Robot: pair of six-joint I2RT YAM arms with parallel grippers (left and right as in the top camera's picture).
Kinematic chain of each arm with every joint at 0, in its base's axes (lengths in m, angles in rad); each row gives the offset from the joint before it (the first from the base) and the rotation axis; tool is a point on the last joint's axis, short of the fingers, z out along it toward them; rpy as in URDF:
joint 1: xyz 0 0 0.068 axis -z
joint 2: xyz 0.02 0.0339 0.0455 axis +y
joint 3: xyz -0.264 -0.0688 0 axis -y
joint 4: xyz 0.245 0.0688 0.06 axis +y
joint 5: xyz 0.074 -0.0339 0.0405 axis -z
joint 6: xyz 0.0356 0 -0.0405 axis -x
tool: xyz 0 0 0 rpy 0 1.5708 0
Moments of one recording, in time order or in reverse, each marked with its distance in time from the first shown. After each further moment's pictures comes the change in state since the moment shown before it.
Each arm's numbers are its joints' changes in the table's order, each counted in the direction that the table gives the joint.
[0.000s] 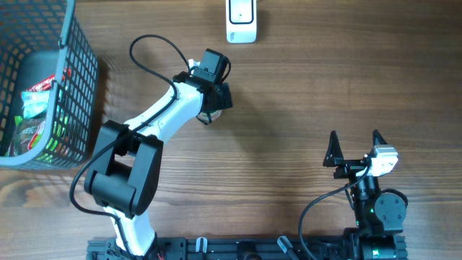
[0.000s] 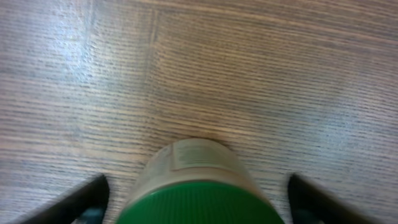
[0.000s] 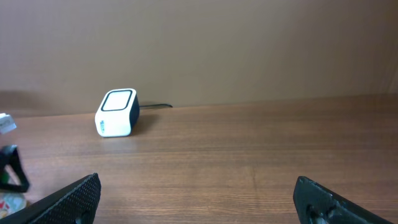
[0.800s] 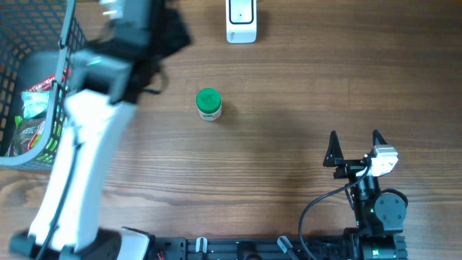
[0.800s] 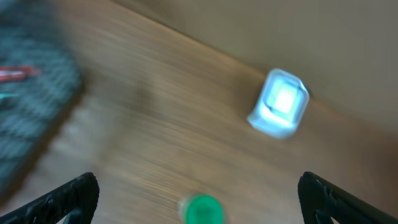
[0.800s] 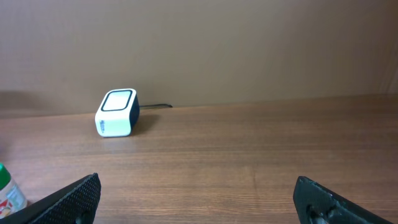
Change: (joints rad) left arm -0.138 -0.381 0.588 0.528 -0.227 0.104; right arm 0.000 0.000 0.000 0.000 0.000 0.000
